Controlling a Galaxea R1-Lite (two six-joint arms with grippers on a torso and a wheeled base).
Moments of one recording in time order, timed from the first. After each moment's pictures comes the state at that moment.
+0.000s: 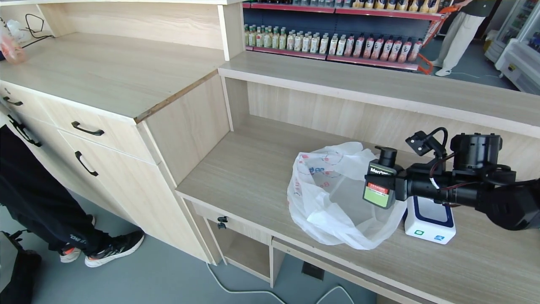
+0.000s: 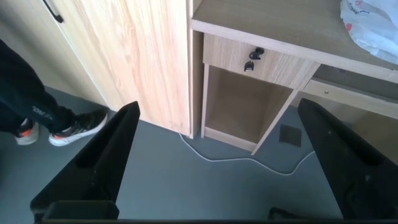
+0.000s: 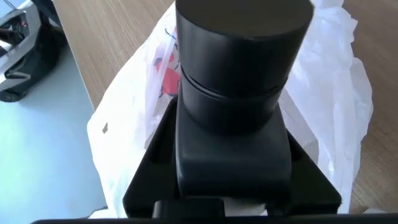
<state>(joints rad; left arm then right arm) -0.08 0.09 0.00 0.00 0.00 0.00 0.06 1.86 -0.81 -0.70 0.63 -0.17</state>
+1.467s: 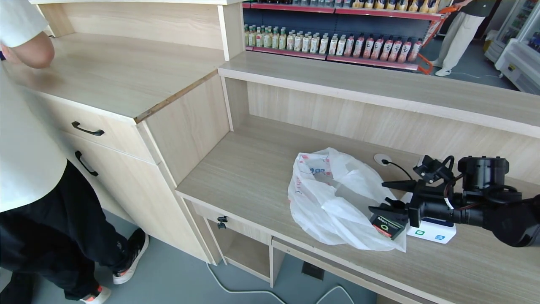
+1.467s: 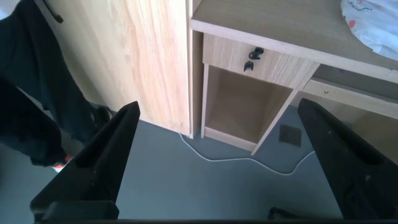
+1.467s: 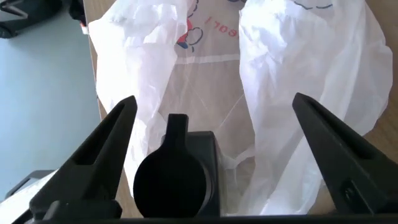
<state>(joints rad) -0.08 0.09 0.00 0.00 0.00 0.00 -0.04 1.92 -0.69 -0.76 0.83 -0.49</state>
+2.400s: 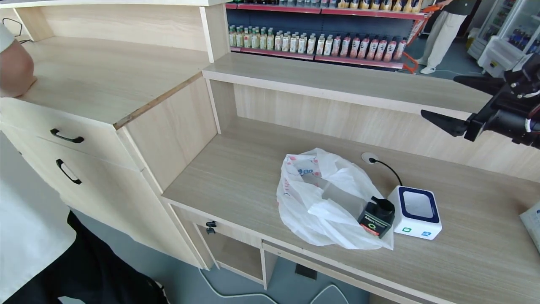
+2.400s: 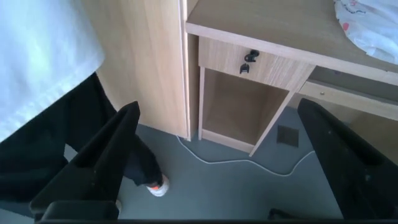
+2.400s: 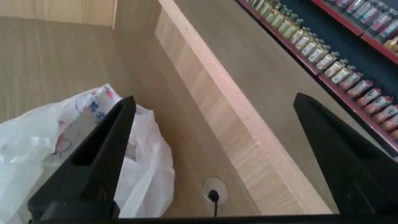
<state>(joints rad) -0.08 0.09 0.00 0.00 0.00 0.00 -0.18 1.66 -0.98 -0.88 0.73 -0.51</state>
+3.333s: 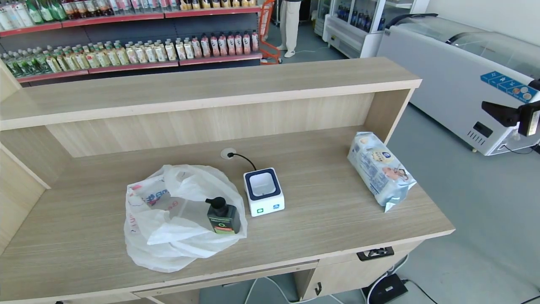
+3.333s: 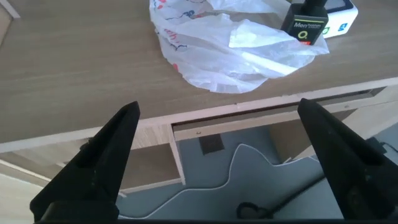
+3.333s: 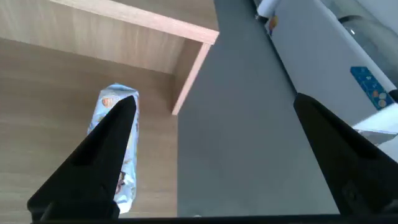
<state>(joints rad) -0.07 0.09 0.00 0.00 0.00 0.00 -0.25 1.45 -0.95 -0.55 0.22 -0.41</state>
